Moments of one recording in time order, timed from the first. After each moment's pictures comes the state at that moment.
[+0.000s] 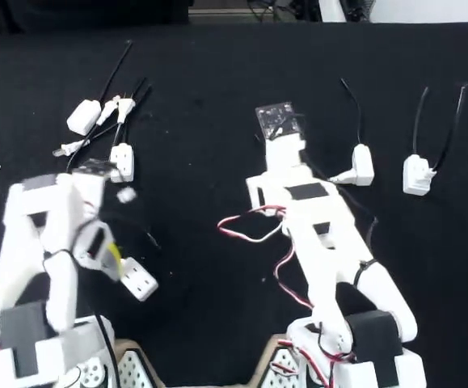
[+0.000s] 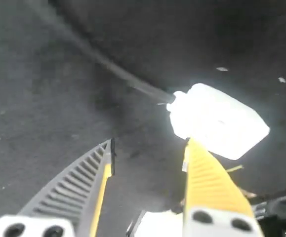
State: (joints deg) left arm -17.8 -14.7 44.3 75.7 -30.6; right arm -9.9 -16.0 50.9 33.4 2.9
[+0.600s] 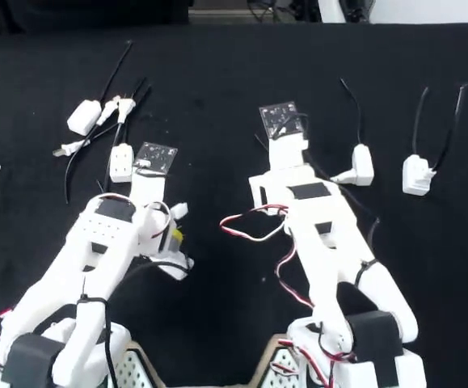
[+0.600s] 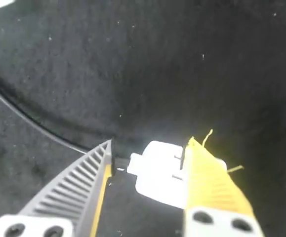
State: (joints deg) left arm 9.9 -26.6 55.4 53.1 -1.6; right arm -9.2 -16.0 50.9 33.4 2.9
